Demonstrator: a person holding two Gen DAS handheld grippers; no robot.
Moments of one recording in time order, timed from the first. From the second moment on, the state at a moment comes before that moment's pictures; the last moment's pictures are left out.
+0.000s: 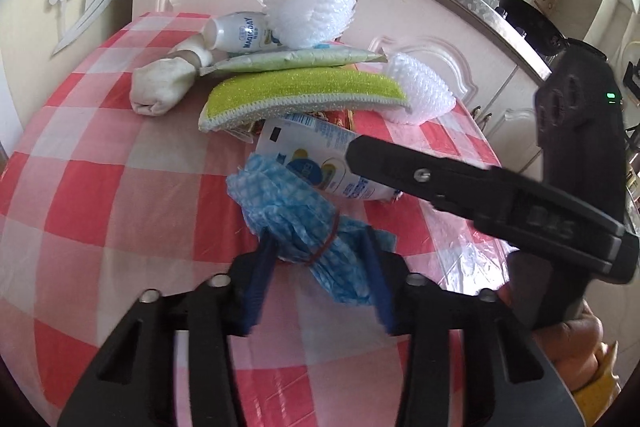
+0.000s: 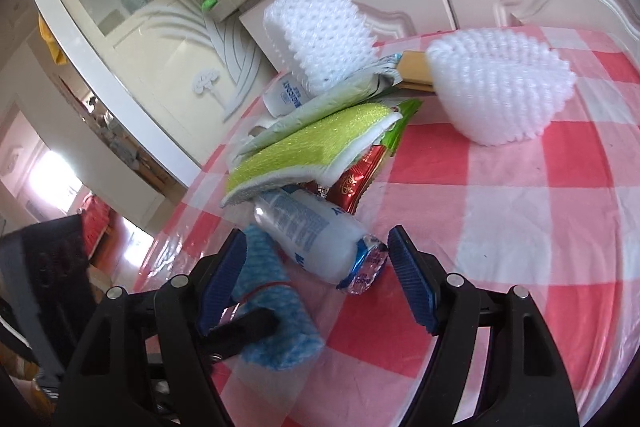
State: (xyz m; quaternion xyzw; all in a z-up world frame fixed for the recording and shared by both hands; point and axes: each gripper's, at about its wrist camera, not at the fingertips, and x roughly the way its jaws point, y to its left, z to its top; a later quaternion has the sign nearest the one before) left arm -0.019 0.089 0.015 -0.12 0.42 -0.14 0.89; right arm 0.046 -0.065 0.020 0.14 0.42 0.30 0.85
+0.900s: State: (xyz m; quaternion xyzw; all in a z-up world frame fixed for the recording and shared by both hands) left arm -0.067 0.149 0.026 -0.14 0.42 -0.15 0.89; right arm -0.013 -0.040 0.012 0.12 0.44 0.29 0.84
